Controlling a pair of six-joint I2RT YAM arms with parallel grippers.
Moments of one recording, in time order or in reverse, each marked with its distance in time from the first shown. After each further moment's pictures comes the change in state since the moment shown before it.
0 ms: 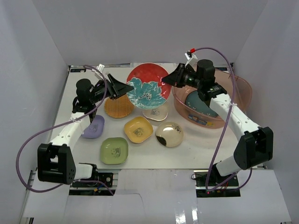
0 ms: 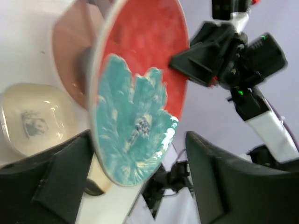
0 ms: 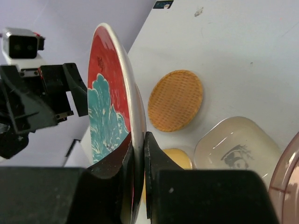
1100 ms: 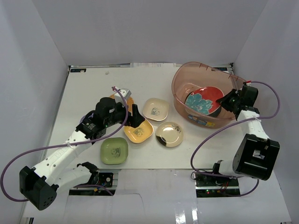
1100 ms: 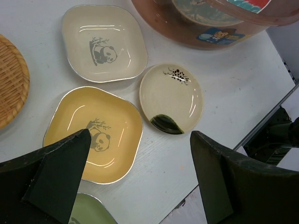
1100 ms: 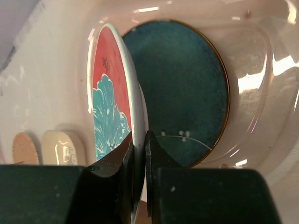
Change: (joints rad) left arm -0.484 -0.333 -0.035 -0.736 -0.660 0.670; right arm -0.669 -0.155 -0.397 -0.185 0.195 -0.101
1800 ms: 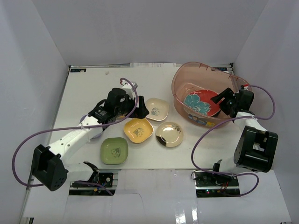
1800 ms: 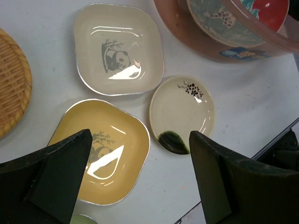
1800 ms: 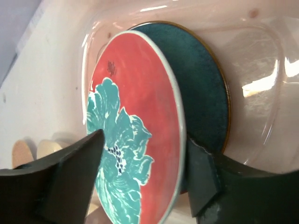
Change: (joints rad) left arm 0.008 0.208 0.102 -0.006 -0.062 -0.051; right arm 0.001 0.109 -0.125 0.256 -0.026 0.059
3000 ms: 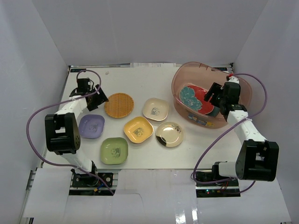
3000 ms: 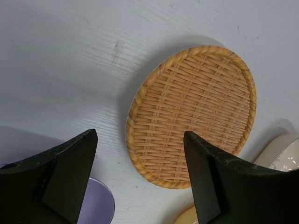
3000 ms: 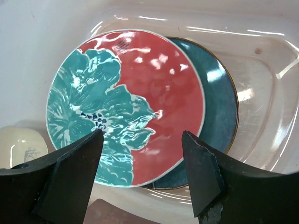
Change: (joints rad) left arm 0.660 0.470 0.165 -0.026 -0.019 -0.094; right arm 0.257 -0.126 0.104 -0.189 0.333 -0.216
